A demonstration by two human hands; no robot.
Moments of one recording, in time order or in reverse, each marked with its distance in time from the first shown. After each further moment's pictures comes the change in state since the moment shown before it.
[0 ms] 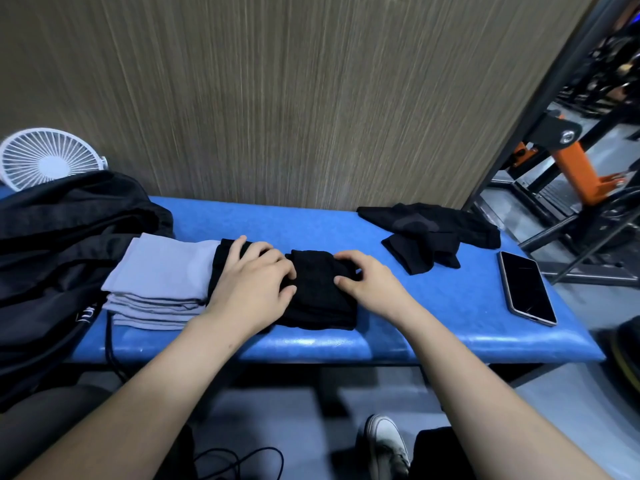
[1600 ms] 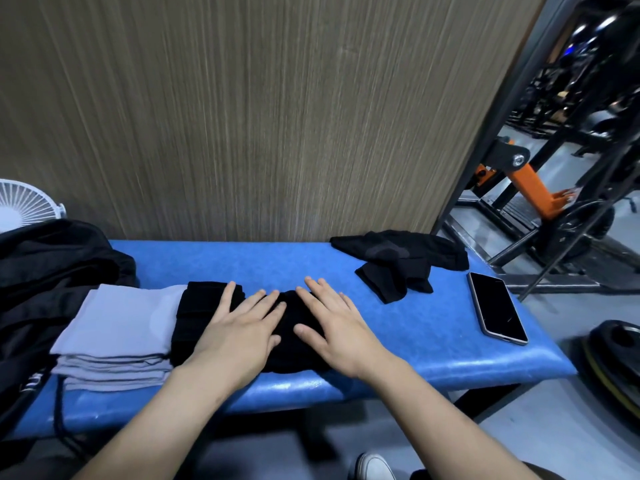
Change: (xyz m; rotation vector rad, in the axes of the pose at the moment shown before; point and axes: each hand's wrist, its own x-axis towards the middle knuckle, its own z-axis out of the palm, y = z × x) left_hand 0.008 0.020 0.003 0.204 -0.279 0.081; right_hand -0.012 0.012 0.015 -0.418 -0.039 -0.294
